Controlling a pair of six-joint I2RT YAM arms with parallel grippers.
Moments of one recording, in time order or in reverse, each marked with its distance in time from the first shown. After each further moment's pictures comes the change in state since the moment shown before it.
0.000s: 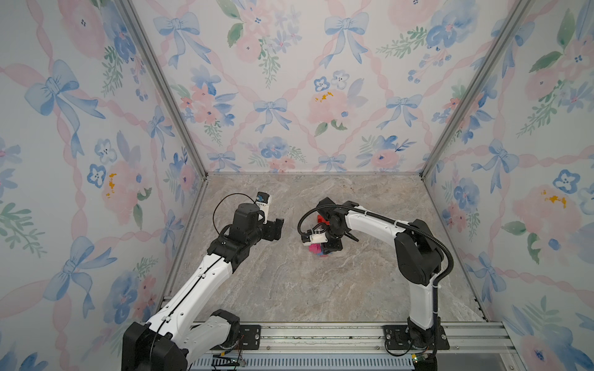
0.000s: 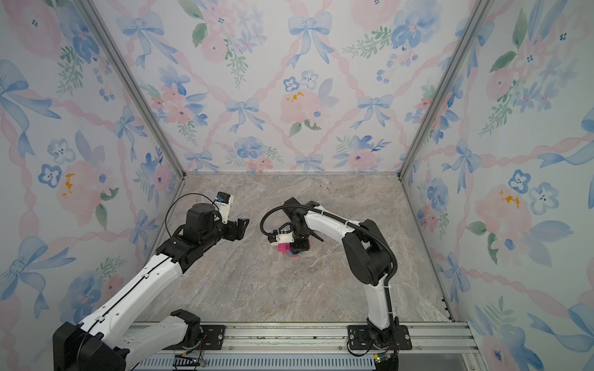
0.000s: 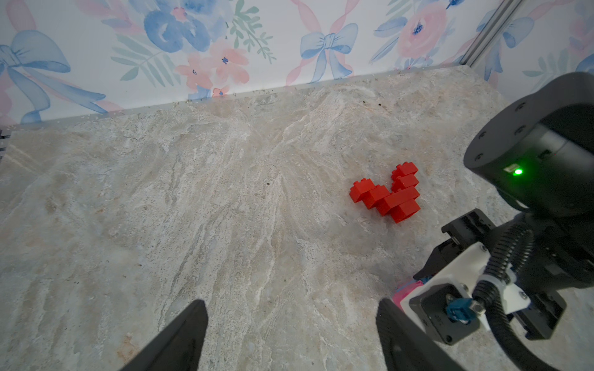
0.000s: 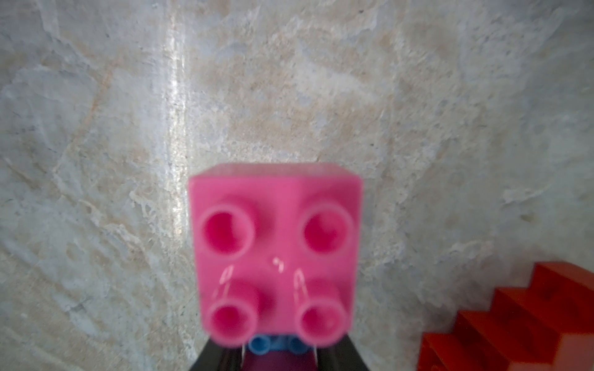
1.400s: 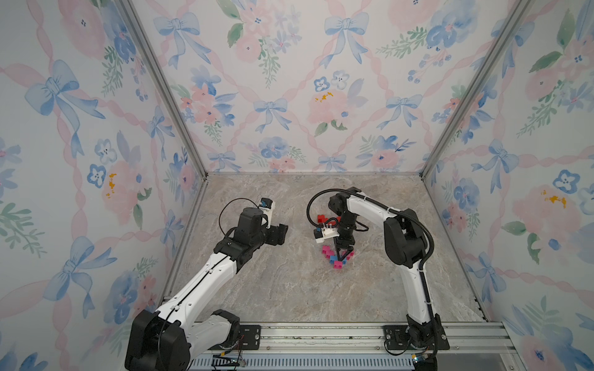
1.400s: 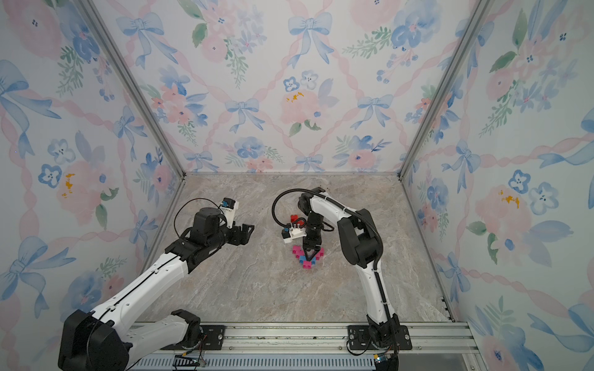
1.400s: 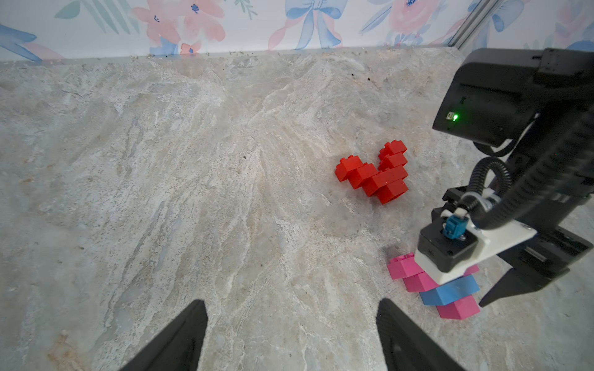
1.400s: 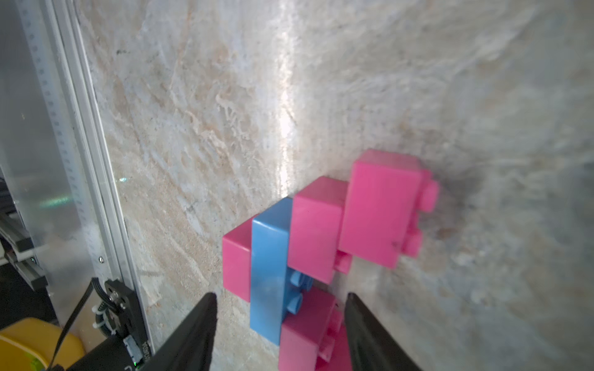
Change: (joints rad) left arm 0.000 0.050 -0.078 0.071 0.082 -0.061; right arm -0.174 0.240 0.299 -0.528 -0.154 -0.087
